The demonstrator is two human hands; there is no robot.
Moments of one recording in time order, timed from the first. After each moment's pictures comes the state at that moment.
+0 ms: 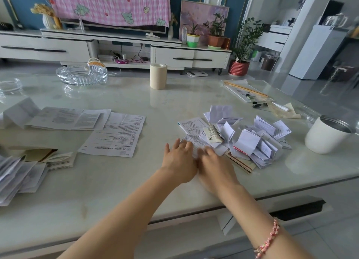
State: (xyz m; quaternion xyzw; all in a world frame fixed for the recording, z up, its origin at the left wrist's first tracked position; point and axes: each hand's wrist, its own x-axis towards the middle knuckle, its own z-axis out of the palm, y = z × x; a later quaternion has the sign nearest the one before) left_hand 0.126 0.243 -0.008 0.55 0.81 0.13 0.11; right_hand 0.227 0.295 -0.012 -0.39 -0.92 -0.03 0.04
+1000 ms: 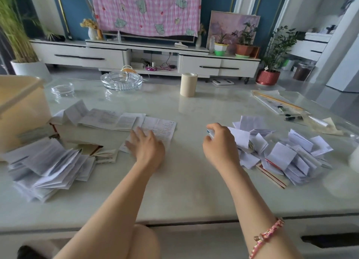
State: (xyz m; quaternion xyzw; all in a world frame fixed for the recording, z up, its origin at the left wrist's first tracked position) left_hand 0.010 0.189 -0.011 0.26 0.94 0.20 0.03; right_hand 0.158 0.264 0.051 -0.42 -0.83 0.26 0.25
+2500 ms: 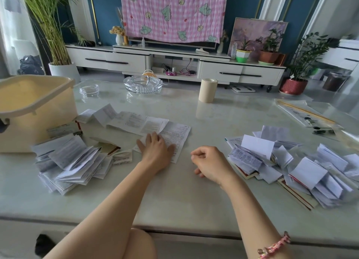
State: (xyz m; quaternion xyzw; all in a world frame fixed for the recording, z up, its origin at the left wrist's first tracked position) left_hand -0.017 0.176 -0.020 0.31 0.94 0.12 0.04; right_hand 0.127 0.253 0.018 -0.30 -0.83 0.44 0.13
